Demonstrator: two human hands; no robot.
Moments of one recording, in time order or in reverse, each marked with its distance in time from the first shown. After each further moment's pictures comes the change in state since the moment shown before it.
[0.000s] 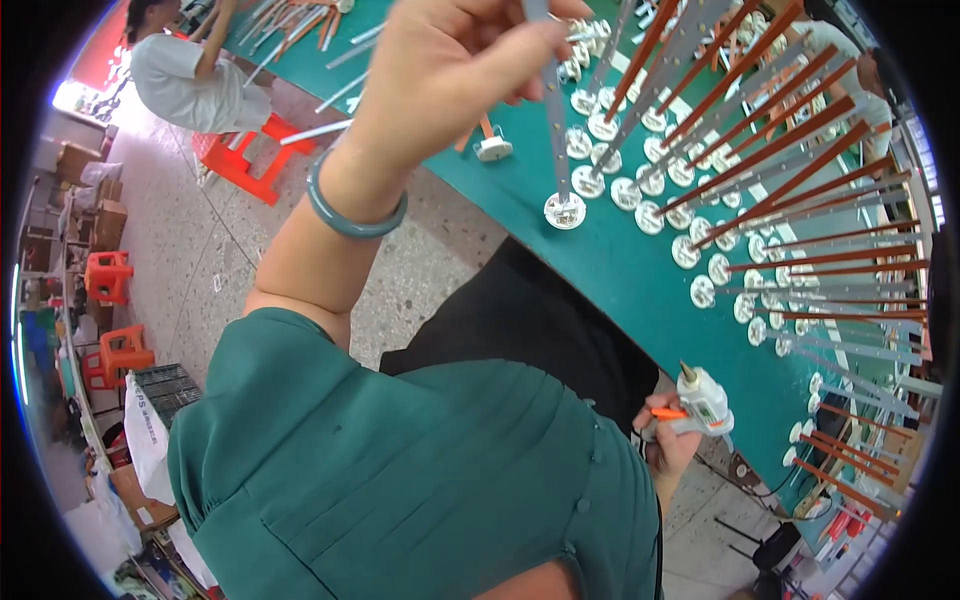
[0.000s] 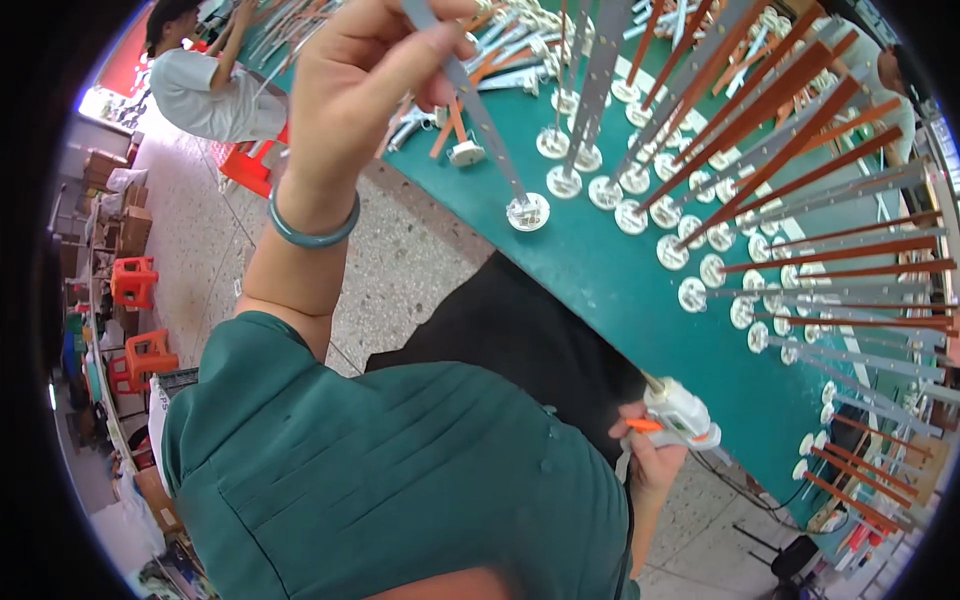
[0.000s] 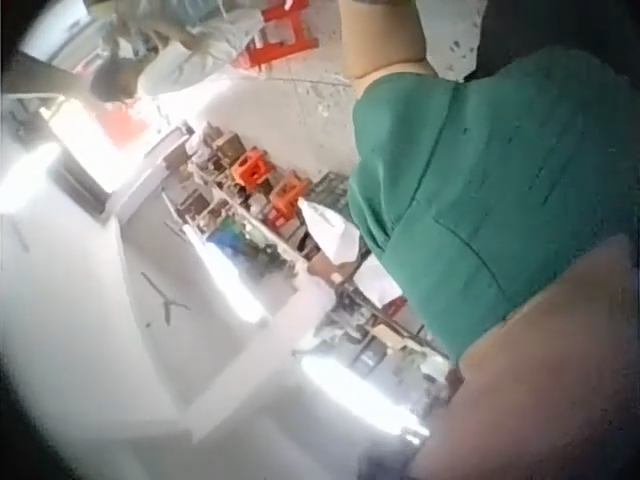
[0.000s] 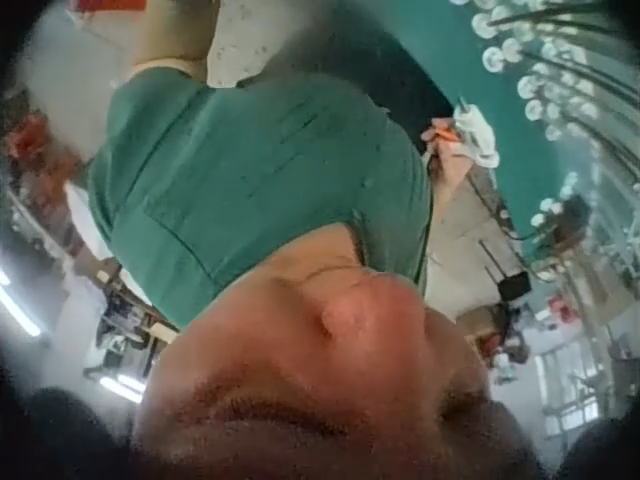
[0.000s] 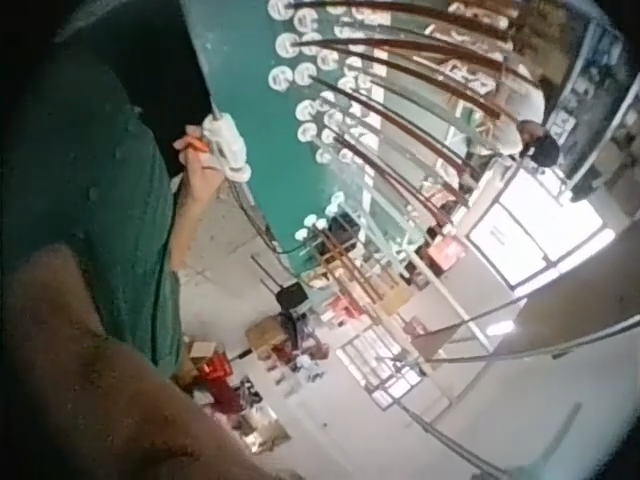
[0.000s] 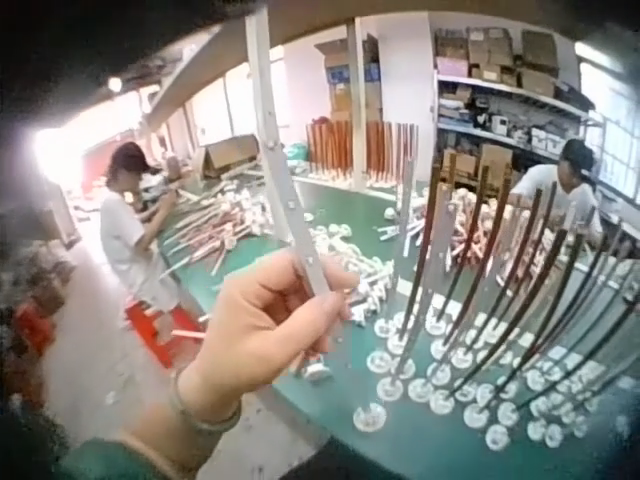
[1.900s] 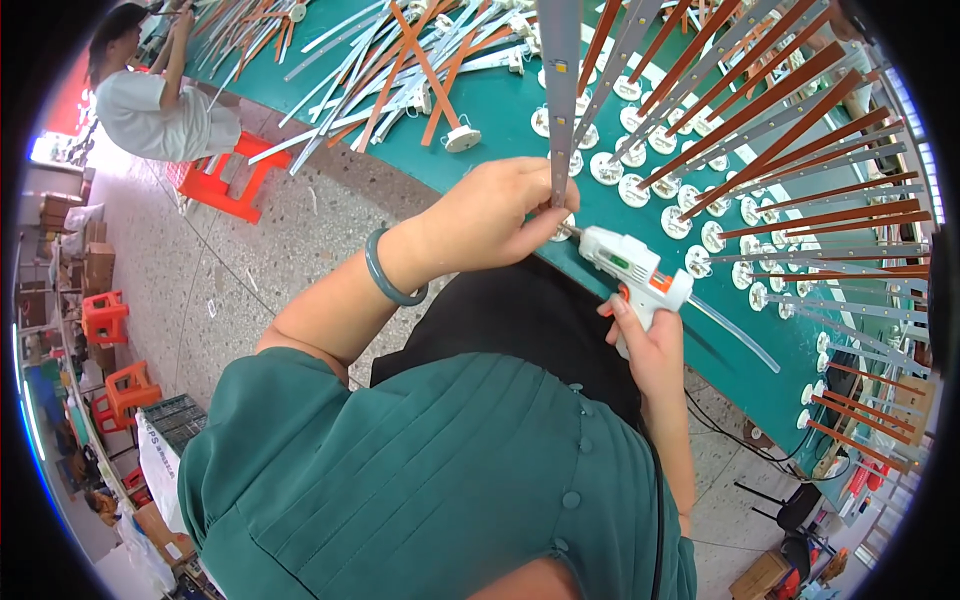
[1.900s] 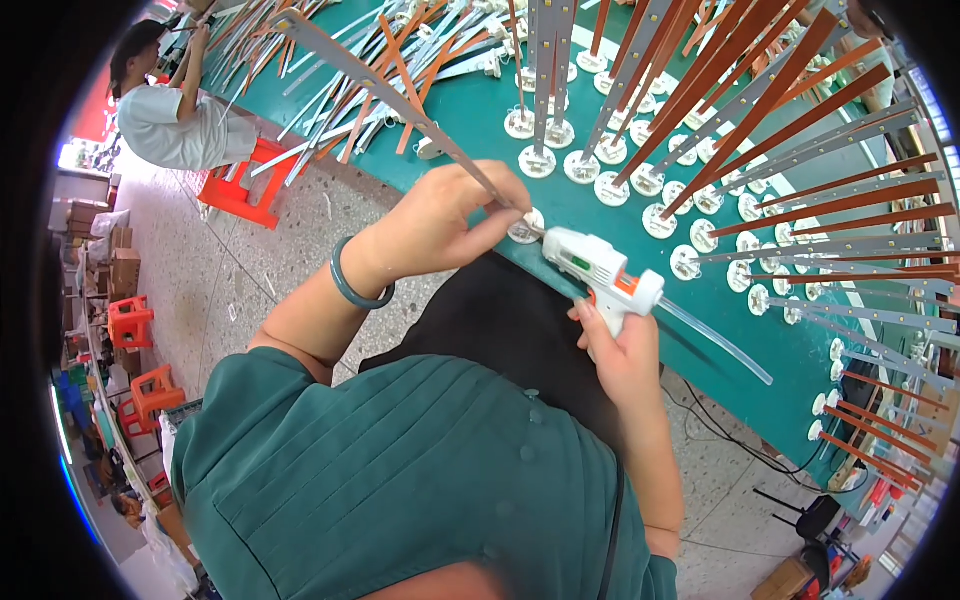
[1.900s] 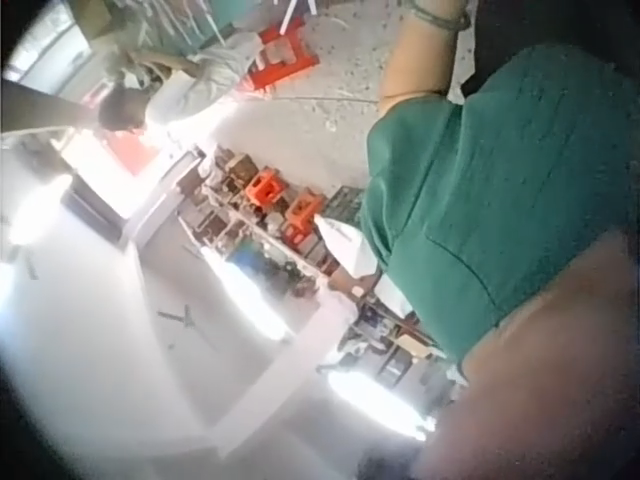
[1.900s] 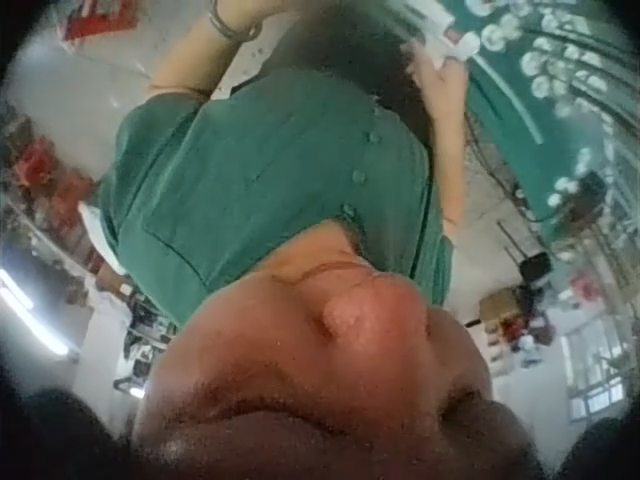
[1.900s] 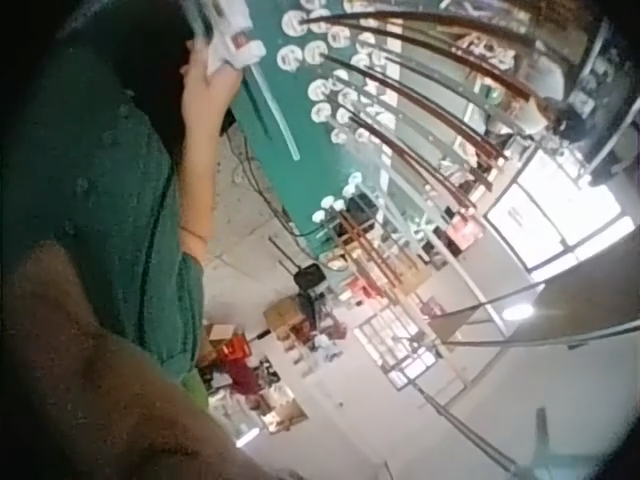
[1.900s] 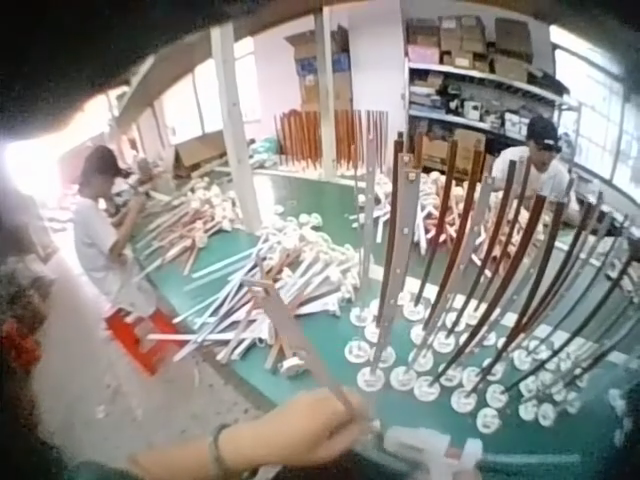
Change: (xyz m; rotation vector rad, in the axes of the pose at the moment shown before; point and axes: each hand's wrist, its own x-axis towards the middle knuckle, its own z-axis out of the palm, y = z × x) left_hand -0.062 -0.101 0.037 0.412 -0.455 0.219; right_hand 0.084 -0.013 0.086 -0.412 -0.146 0.096
